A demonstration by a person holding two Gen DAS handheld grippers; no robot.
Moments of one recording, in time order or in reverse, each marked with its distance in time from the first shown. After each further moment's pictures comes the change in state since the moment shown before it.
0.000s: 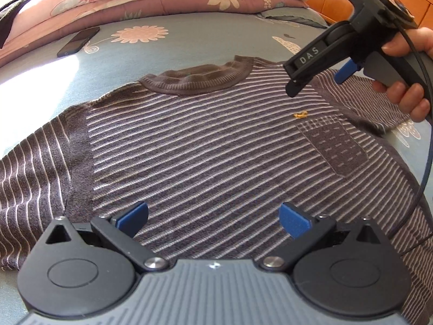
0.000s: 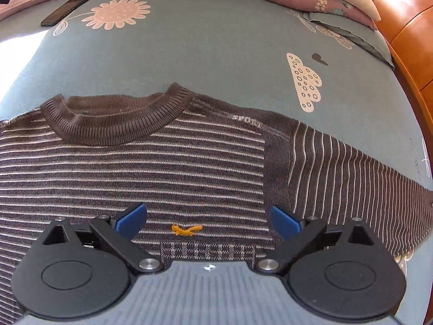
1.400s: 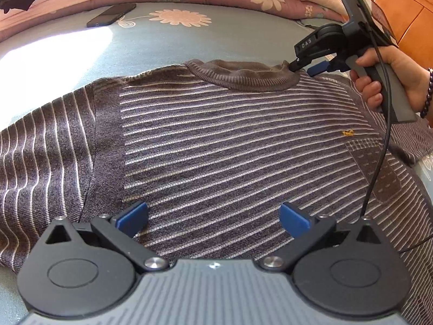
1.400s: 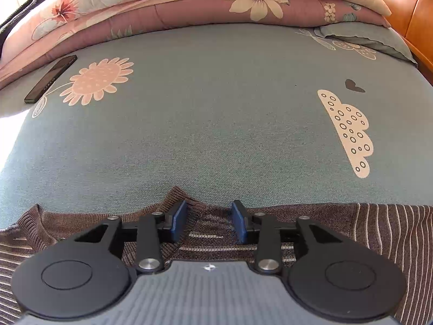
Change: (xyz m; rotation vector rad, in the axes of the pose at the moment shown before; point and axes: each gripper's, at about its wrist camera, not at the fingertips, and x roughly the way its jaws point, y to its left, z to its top) left arm 0.027 0.050 0.005 -0.161 -0.016 0.069; right arm 0.082 -0.015 0.084 0.154 -0.203 0.161
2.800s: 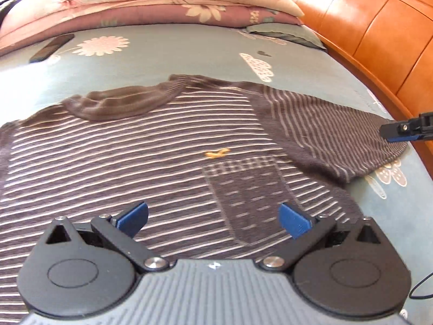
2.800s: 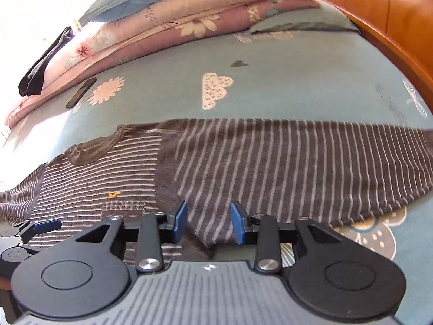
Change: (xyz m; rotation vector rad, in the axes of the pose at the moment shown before) left arm -0.012 -0.145 0.027 0.007 -0.073 -0.035; right arm -0.213 -0.226 -0.123 0.036 -0.038 0.183
